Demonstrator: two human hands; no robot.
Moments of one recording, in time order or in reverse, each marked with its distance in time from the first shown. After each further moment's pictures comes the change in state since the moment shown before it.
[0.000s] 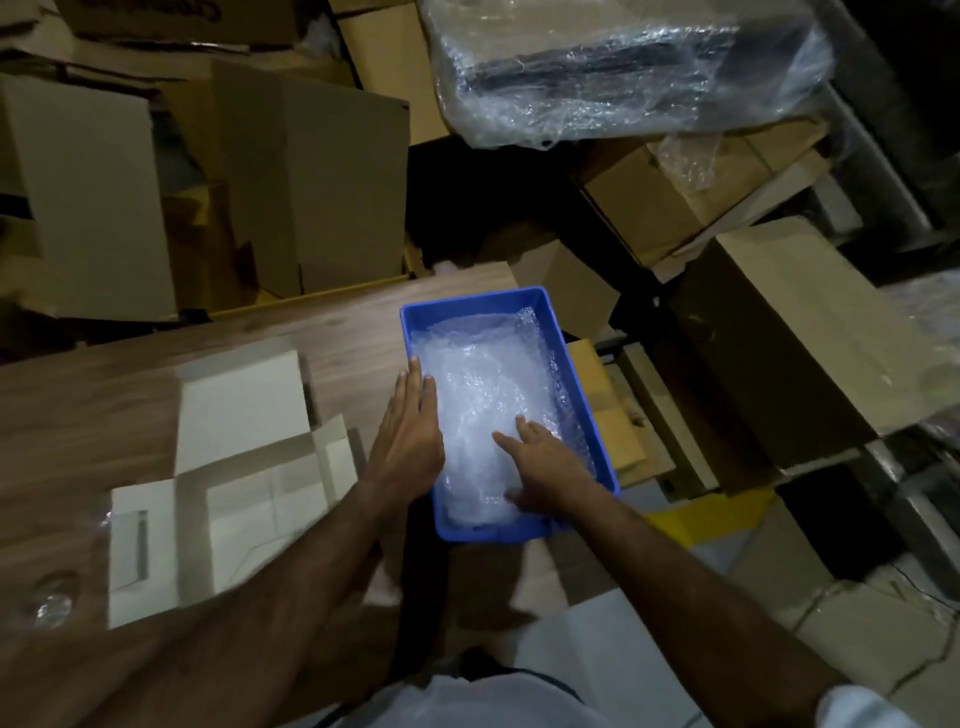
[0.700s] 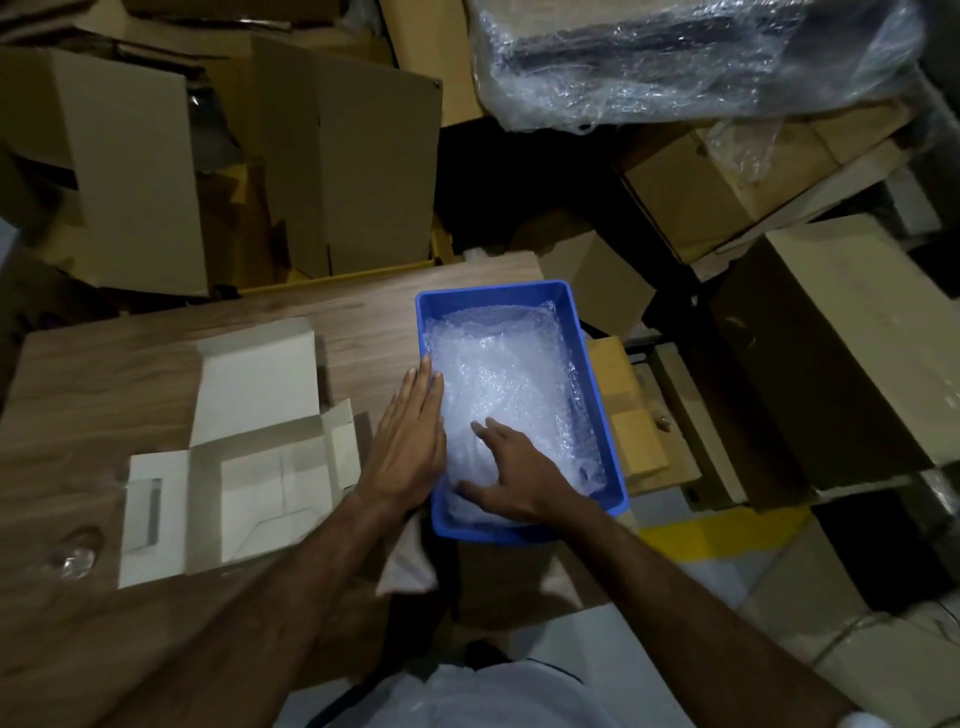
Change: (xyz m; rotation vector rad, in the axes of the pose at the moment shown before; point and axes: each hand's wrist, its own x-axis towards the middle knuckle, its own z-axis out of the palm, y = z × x) left_hand -0.012 0.000 0.006 -0.052 0.071 -0.048; right_hand 0.007 -0.021 0.015 0.489 0.104 -0.116
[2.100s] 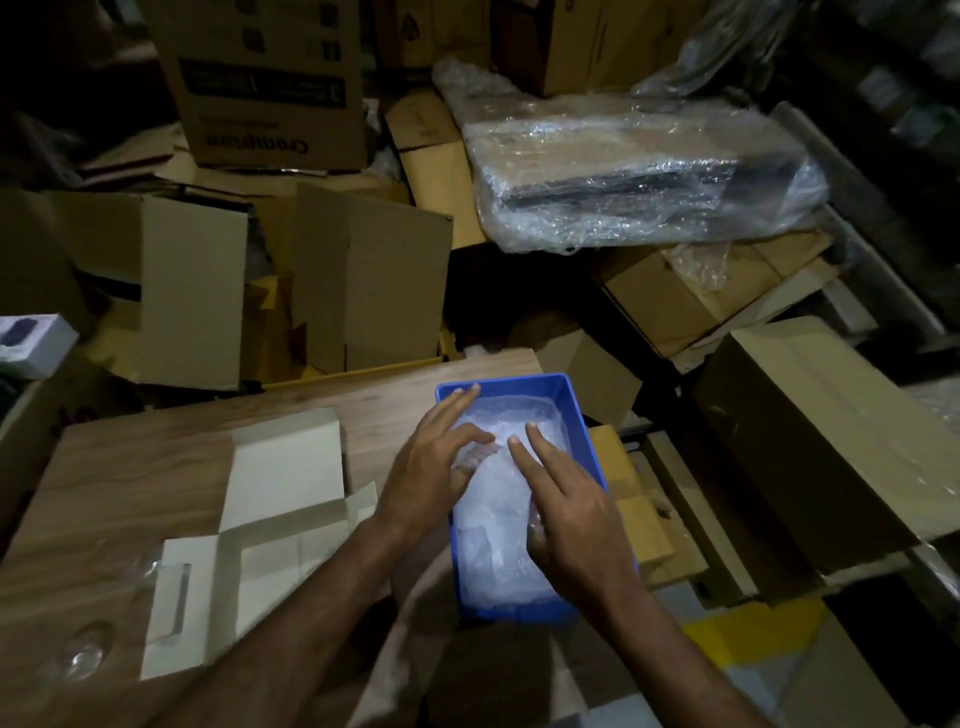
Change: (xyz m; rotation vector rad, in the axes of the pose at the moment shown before) left_hand 0.017 0.037 -0.090 -0.262 0.257 0.319; right_hand -0.069 -0.080 -0.075 -0.253 0.731 -0.361
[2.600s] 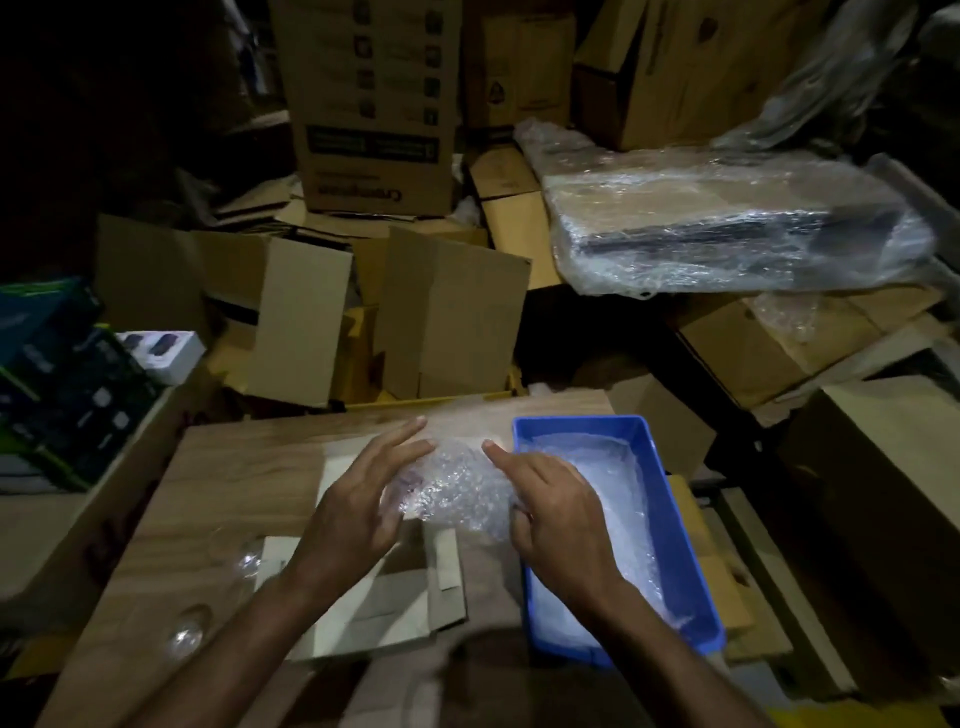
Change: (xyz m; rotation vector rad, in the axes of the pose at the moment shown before) left_hand -0.078 -0.006 -0.149 0.058 0.161 0.051; right_hand 0.058 -0.071 0.034 0.178 0.040 -0.165
